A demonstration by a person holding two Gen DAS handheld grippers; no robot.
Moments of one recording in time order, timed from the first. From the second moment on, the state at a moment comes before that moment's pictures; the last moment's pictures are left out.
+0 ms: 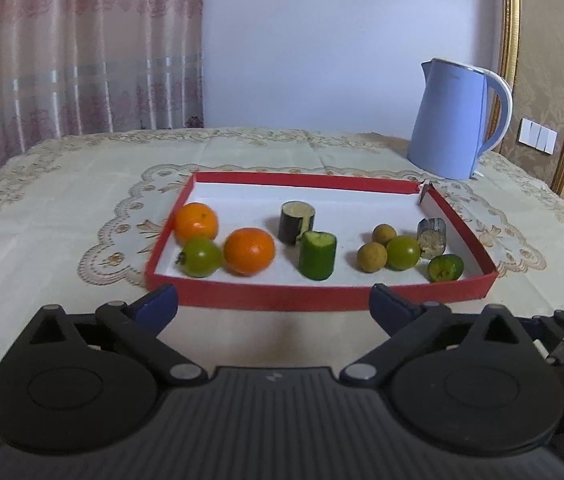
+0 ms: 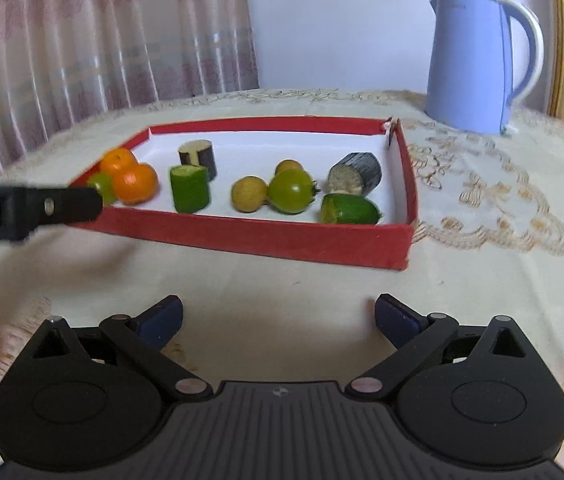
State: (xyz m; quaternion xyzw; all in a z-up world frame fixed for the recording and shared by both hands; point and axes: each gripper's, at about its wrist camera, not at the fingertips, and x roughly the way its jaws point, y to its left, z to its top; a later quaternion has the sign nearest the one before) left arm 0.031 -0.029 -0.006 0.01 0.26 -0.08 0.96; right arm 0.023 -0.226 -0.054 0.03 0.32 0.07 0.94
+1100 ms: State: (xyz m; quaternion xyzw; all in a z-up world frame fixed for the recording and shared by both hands) left arm 0.011 -0.028 -0.003 0.02 0.26 -0.04 0.96; right arm 0.018 -0.204 -0.021 0.05 0.28 -0.10 0.95
